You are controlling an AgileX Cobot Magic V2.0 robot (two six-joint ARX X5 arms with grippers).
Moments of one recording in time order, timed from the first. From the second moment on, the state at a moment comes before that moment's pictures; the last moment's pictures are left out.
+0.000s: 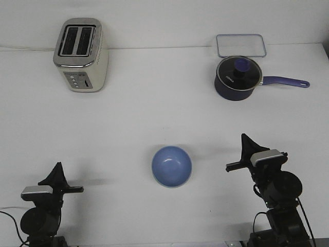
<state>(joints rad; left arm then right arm) 0.06 0.01 0.03 0.07 0.02 -0.01 0.13 0.52 0.42 0.05 -0.10 0.09</state>
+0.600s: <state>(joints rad) 0.06 0.01 0.03 0.07 0.03 -0.01 0.13 0.52 0.42 0.06 -0.10 0.09</state>
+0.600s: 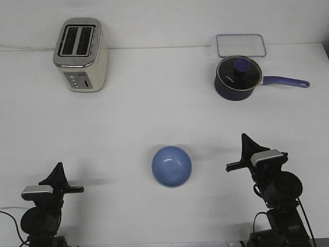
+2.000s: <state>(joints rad) 0.06 0.01 0.03 0.07 0.03 -0.01 0.02 0.00 0.01 0.00 -0.02 -0.25</state>
